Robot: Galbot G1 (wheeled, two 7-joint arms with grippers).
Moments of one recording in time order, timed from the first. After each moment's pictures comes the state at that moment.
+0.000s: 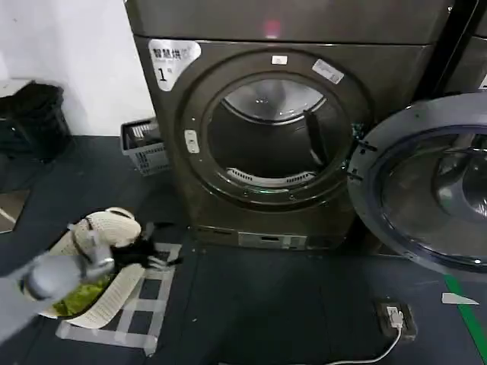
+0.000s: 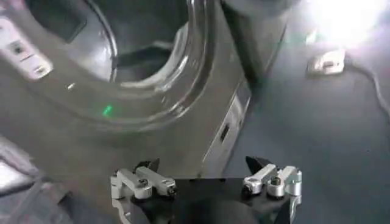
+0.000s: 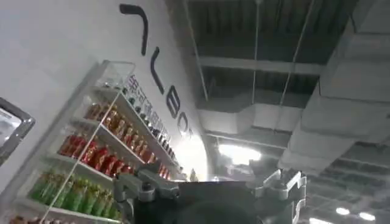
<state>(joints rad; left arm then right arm) 0.89 -0.23 0.10 -1.79 -0.48 -0.10 0.38 -1.44 0.91 2.22 1.80 0.17 -0.23 -0.13</state>
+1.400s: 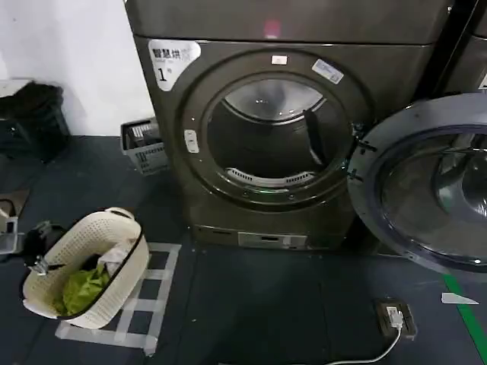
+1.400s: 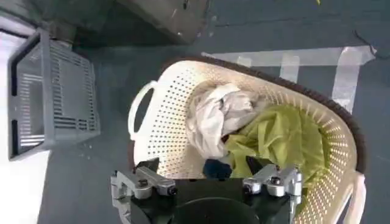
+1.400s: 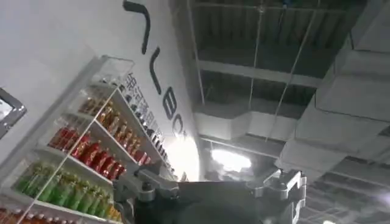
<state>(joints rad) 0.88 -0.01 0.04 -1.46 -0.17 -0.09 0.64 -1.43 0.90 2.23 1.79 0.09 -0.20 -0.16</state>
